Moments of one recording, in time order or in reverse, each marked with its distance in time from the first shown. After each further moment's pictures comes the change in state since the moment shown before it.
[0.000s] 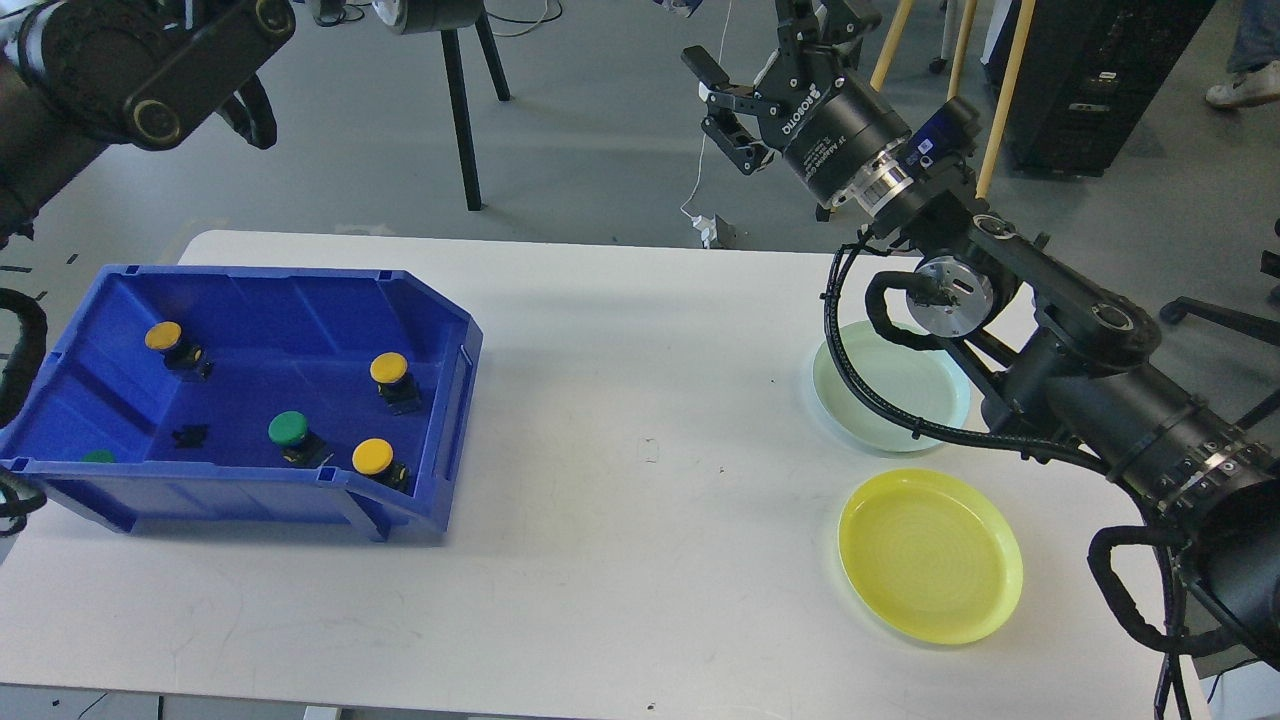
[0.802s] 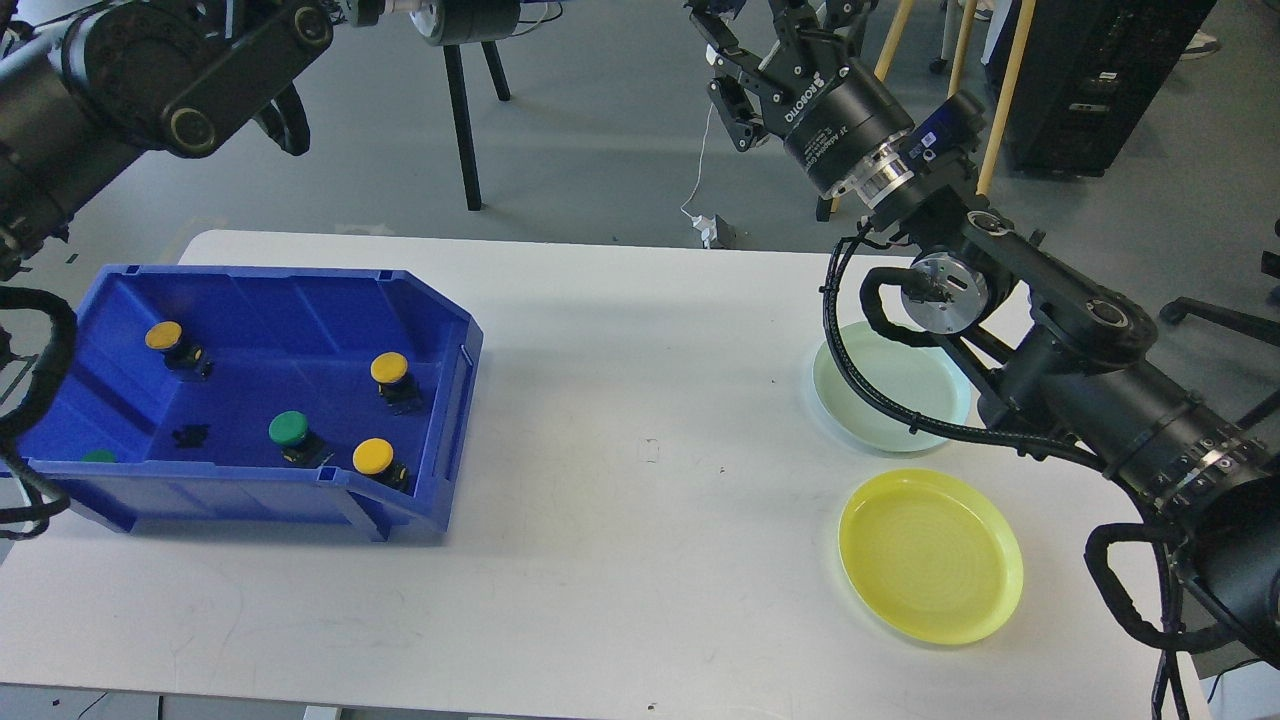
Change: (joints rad) left arm 0.002 -0.039 0.003 -0.003 0.003 0.000 -0.001; right arm 0.011 0.005 -0.004 0.001 -0.005 -0.029 0.040
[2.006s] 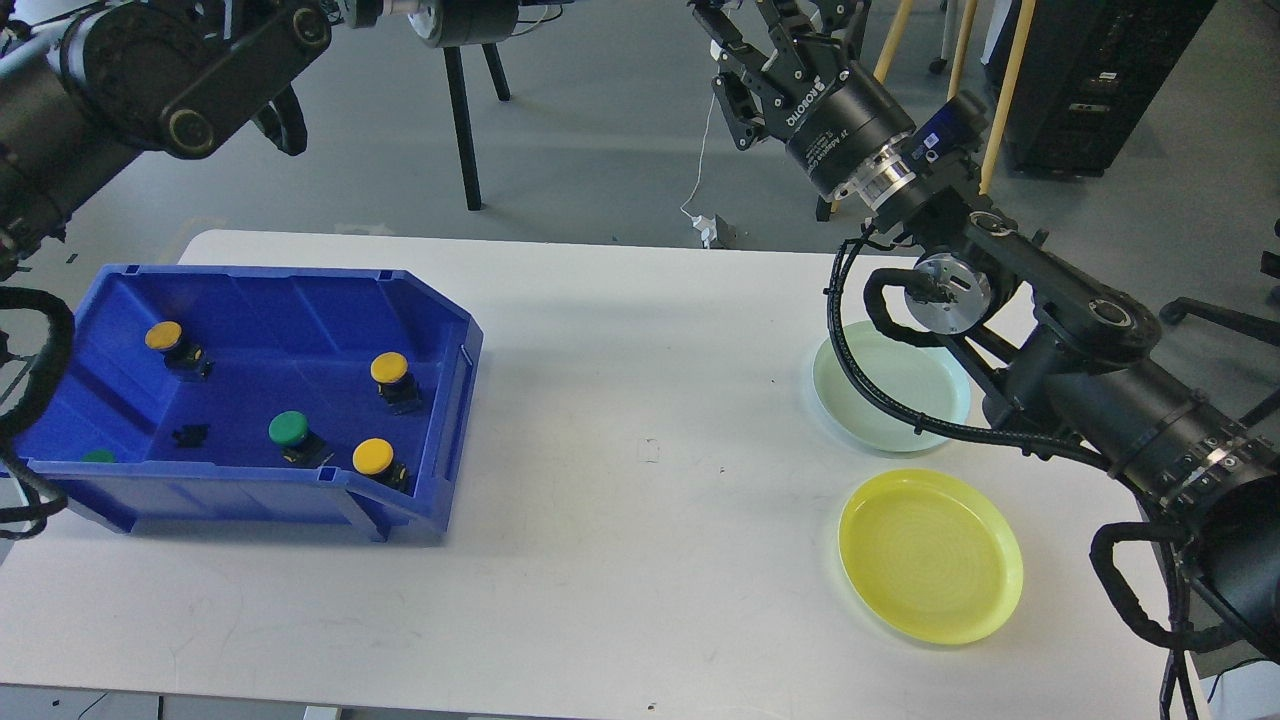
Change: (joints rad) left arm -0.001 0.003 0.002 -0.002 0.009 -0.001 0.001; right arm 0.001 -0.011 -0.013 -0.003 0.000 0.006 -0.006
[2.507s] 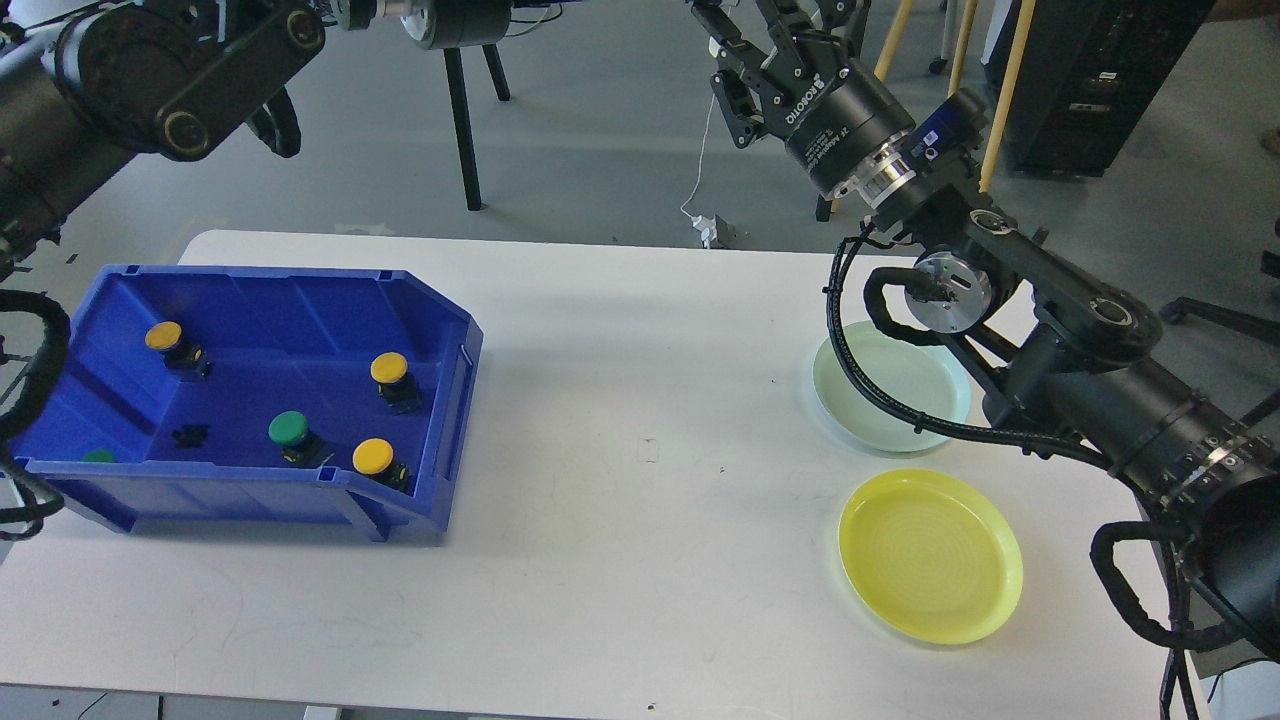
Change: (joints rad) left arm 0.007 0.008 0.001 0.007 0.011 0.000 0.000; right arm 0.002 0.000 0.000 0.005 0.000 0.003 0.000
